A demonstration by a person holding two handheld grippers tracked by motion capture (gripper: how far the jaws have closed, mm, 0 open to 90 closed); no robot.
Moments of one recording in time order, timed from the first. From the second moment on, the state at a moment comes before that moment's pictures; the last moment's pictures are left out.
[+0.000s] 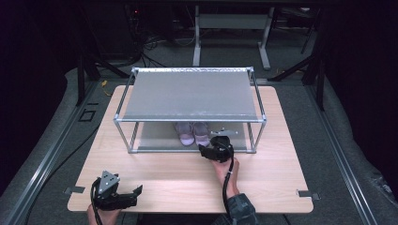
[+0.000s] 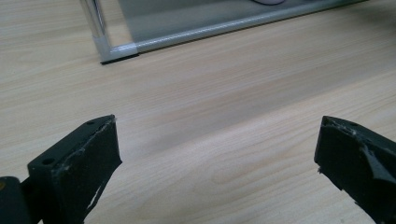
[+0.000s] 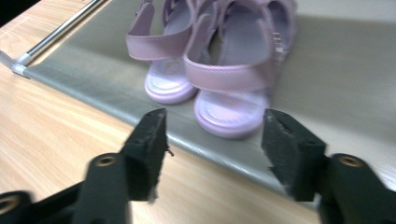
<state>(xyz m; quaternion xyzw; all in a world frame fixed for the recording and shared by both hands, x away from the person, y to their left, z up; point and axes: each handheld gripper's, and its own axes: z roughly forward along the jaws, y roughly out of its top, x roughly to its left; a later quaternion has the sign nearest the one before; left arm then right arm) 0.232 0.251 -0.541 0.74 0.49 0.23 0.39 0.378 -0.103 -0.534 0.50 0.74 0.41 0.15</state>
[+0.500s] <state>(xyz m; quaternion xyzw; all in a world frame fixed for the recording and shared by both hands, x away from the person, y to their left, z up) 0.236 0.258 -0.542 0.75 0.50 0.24 0.37 0.305 -0.185 -0.515 0.50 0.75 0.37 0.21</state>
